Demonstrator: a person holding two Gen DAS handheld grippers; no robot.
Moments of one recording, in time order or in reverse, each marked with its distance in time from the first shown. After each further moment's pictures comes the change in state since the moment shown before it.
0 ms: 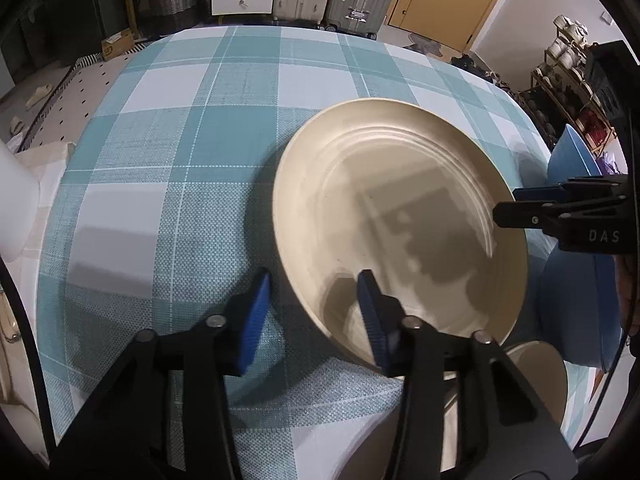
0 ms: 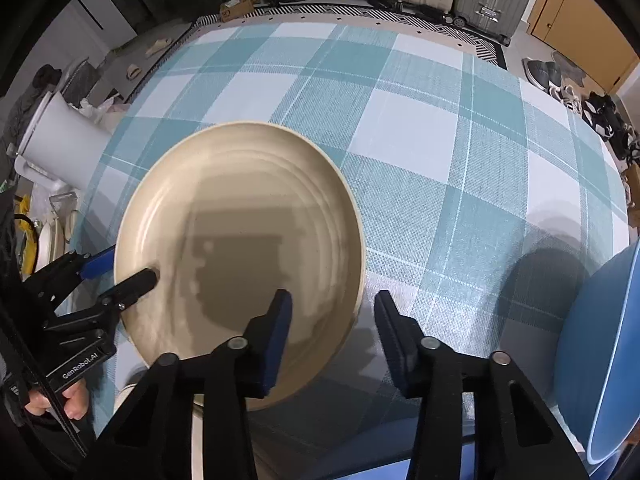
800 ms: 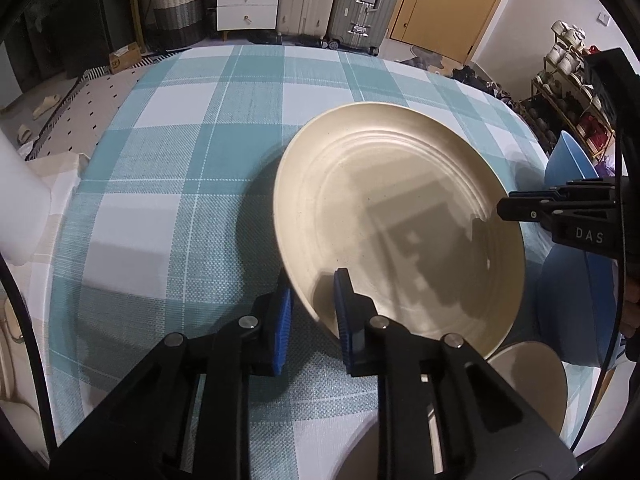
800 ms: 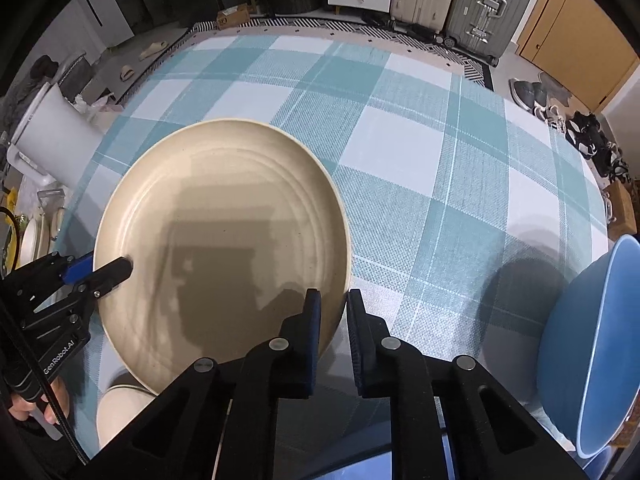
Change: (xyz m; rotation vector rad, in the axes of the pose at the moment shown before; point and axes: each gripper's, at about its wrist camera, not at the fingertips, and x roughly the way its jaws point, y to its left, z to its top) left arm -0.019 -0.002 -0.007 0.004 -0.064 0.024; right arm -0.011 0.005 -0.005 -0.015 -0.069 -0.070
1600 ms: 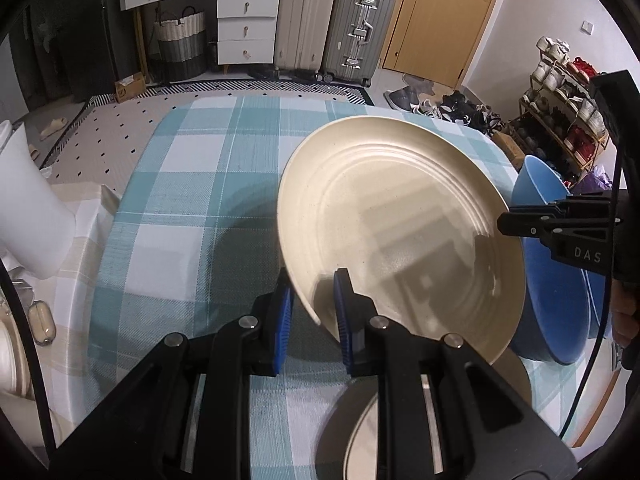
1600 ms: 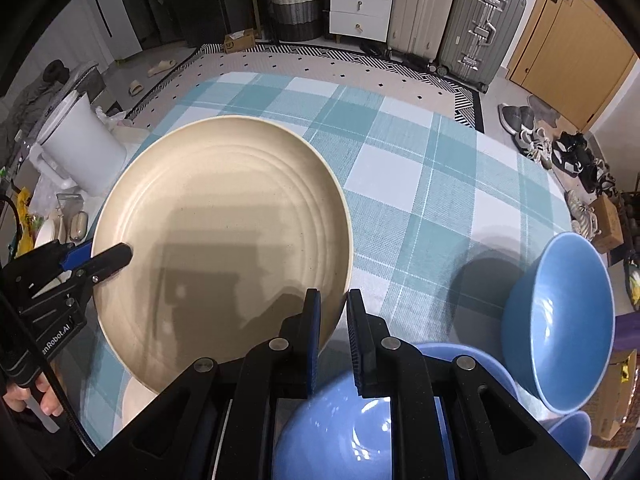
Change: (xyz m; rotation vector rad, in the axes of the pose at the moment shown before) left arm -0.085 -0.015 -0.005 0.018 -0.119 0.001; right arm -0.077 0.017 -0.026 -0.018 -0.105 -0.031
